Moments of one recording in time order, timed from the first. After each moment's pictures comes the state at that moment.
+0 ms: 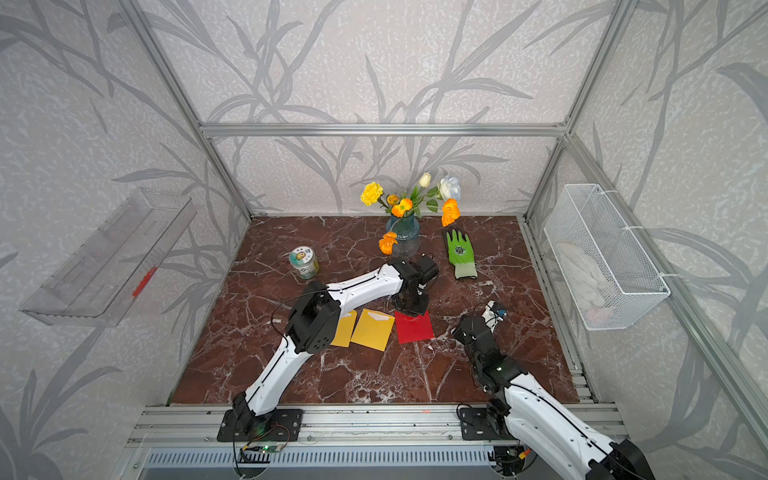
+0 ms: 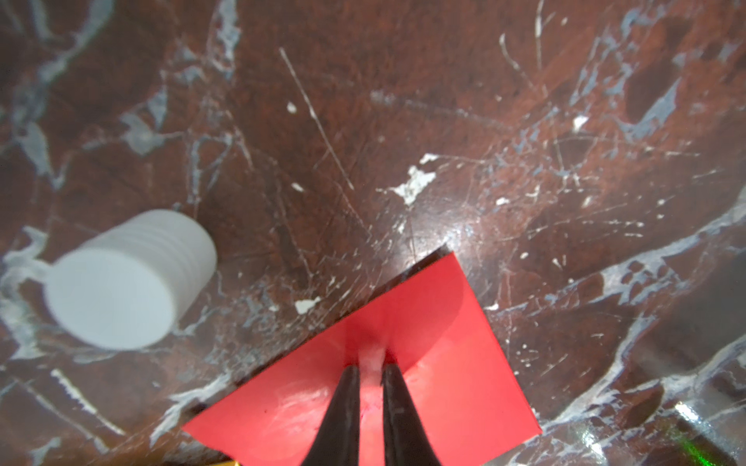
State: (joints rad) left arm -0.89 2.40 2.05 -1.06 0.10 -0.53; right arm 0.49 0.73 0.20 -0.09 0.40 0.99
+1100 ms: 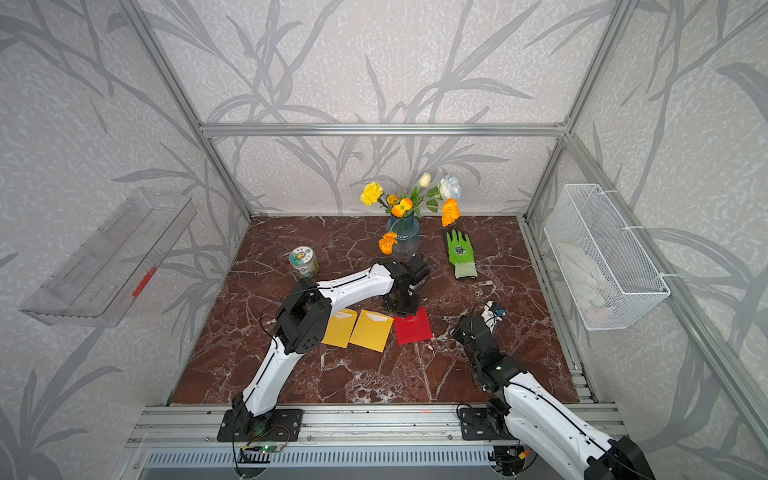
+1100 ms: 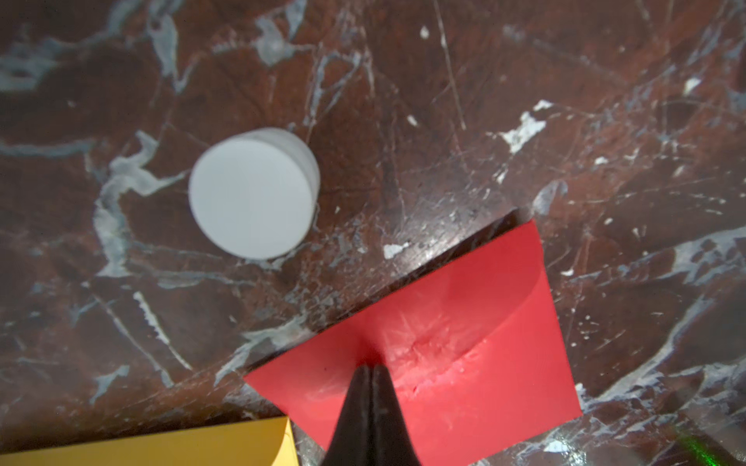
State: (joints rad) left arm -0.86 2.31 1.90 -1.02 0.08 -0.58; right arm 0.49 0.75 0.20 -0.09 0.38 0.99
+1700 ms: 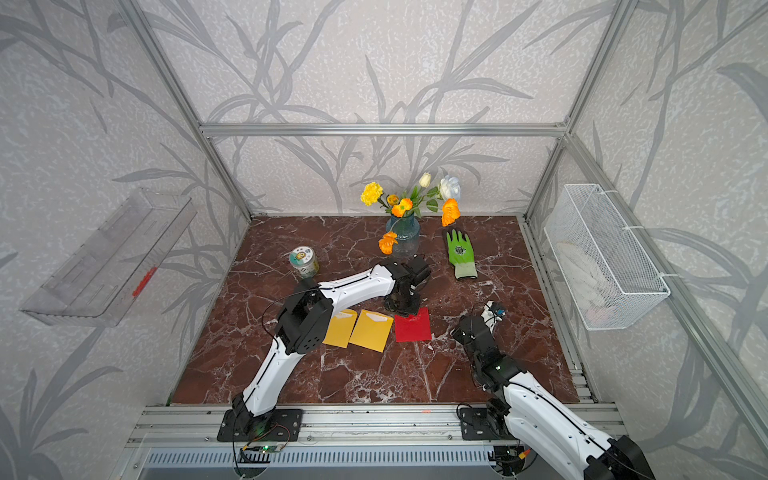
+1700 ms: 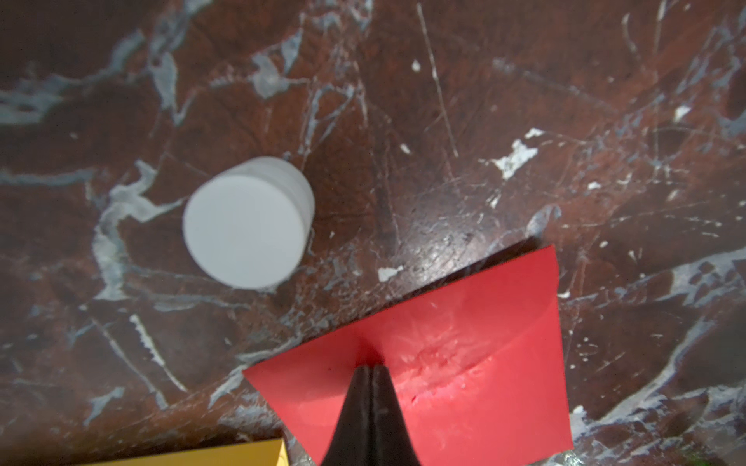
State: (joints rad) left arm -0.87 2.32 1.90 -0.99 0.04 -0.58; right arm 0.49 0.75 0.20 -0.09 0.39 0.99
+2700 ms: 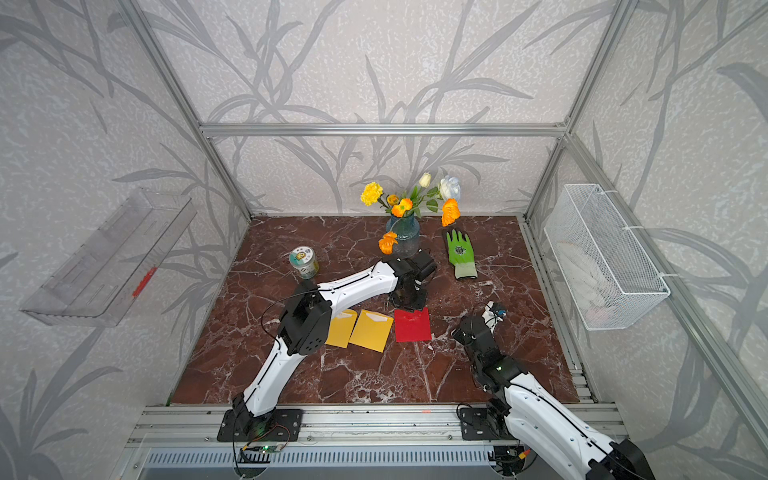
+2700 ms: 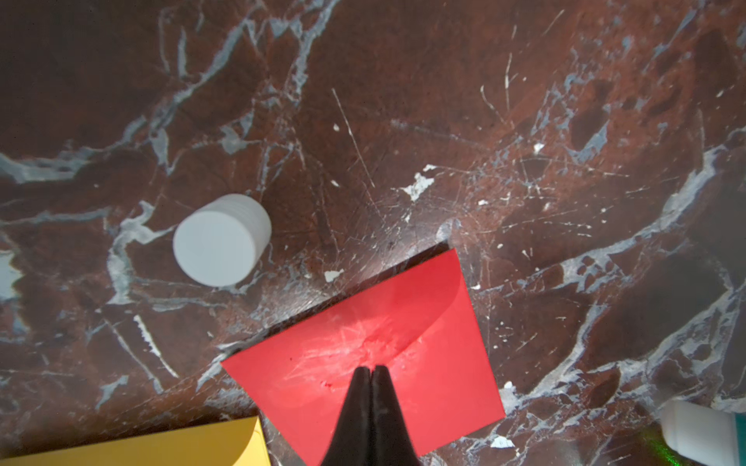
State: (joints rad) left arm -0.88 2.33 2.01 -1.04 0.06 -0.56; right arm 0.49 0.73 0.20 -0.12 0.39 0.99
